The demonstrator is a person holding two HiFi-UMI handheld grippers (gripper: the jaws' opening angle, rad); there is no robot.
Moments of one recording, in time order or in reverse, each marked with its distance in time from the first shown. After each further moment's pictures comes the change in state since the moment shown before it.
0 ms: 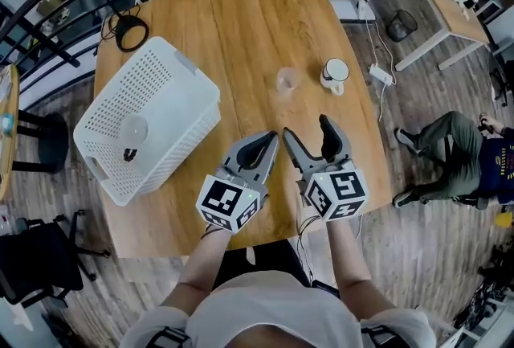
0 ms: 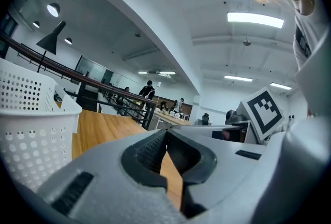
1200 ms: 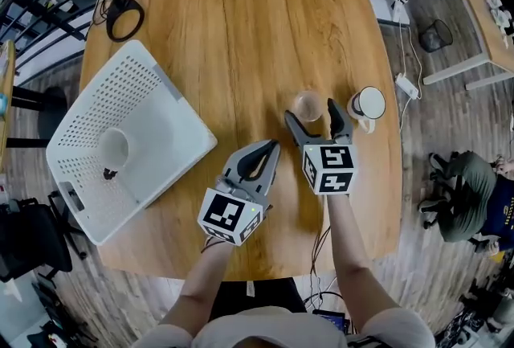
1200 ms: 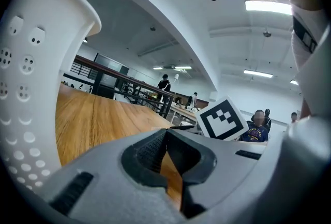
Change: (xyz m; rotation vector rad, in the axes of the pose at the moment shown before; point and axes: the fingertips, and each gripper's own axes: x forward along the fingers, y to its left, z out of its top) left arm 0.071 0.097 -0.070 -0.056 0.046 0.170; right arm 0.178 -0.095 -0.091 -0.157 0.241 -0.010
